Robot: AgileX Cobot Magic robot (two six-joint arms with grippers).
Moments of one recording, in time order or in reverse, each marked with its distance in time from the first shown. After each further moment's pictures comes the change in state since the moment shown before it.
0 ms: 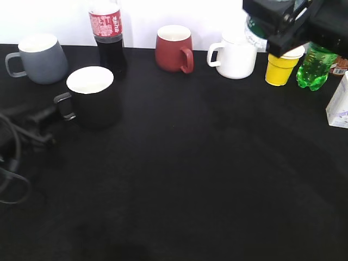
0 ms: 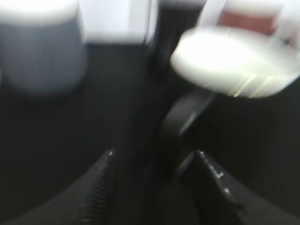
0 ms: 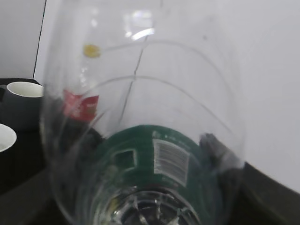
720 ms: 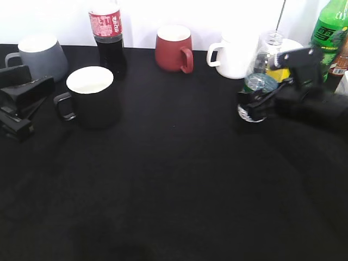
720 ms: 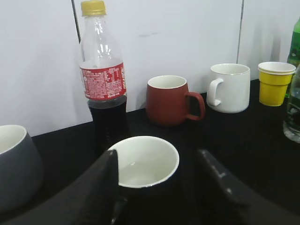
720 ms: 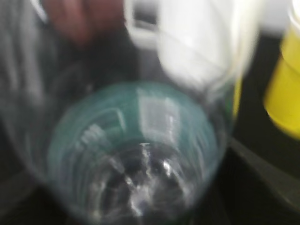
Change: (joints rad) left arm 0.000 -0.457 0.004 0.242 0.301 -0.046; right arm 0.000 0.371 -0.002 0.309 0.263 0.001
